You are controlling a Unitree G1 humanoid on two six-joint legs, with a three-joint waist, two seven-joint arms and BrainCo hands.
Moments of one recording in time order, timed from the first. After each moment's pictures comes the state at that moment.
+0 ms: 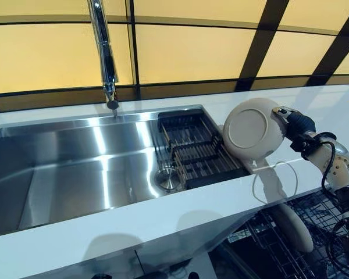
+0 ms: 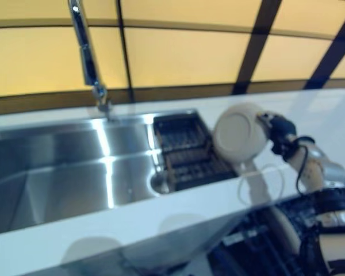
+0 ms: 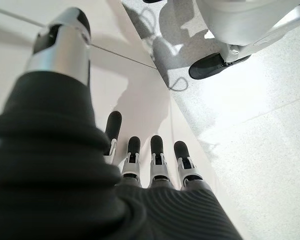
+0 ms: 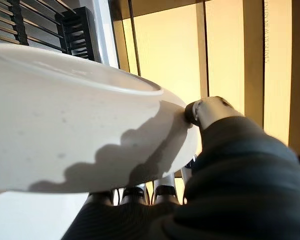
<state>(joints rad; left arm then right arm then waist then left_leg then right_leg) -0.02 0.39 -0.37 1.08 -0.25 -0.05 0.08 -0.73 -0.89 0.08 0.47 1.00 0.33 0.12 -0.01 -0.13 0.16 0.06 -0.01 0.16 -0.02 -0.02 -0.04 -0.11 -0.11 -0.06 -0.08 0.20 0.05</state>
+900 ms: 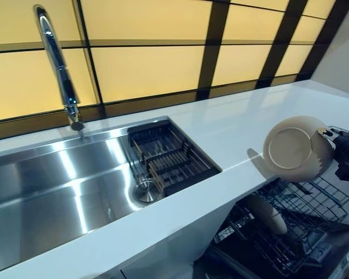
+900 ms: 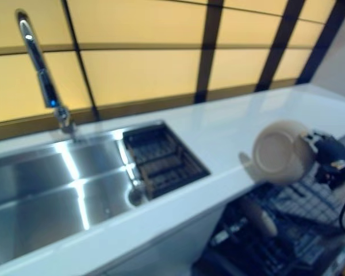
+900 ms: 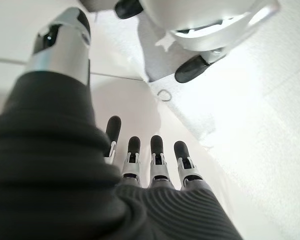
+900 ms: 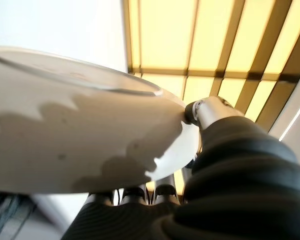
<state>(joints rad) 0.08 0.36 -0.35 1.16 -0.23 -0.06 0.07 -0.29 -1.07 -0.20 0.30 0.91 0.26 0.11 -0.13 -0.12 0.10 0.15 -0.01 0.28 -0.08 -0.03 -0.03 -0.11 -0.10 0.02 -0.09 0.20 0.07</state>
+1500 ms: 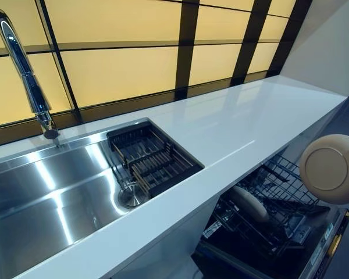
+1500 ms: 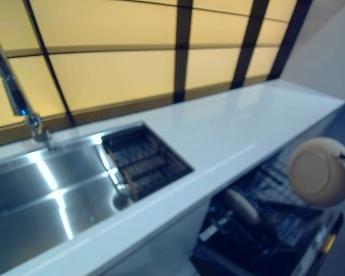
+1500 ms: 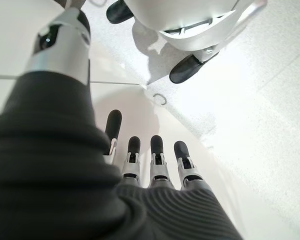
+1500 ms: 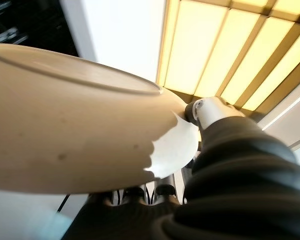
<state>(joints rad) 0.12 0.35 -0.31 1.18 -0.21 -0.08 0.06 -0.01 -1.12 -0.39 0.29 0.77 0.23 0.12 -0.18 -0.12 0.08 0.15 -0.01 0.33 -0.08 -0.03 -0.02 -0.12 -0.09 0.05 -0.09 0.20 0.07</state>
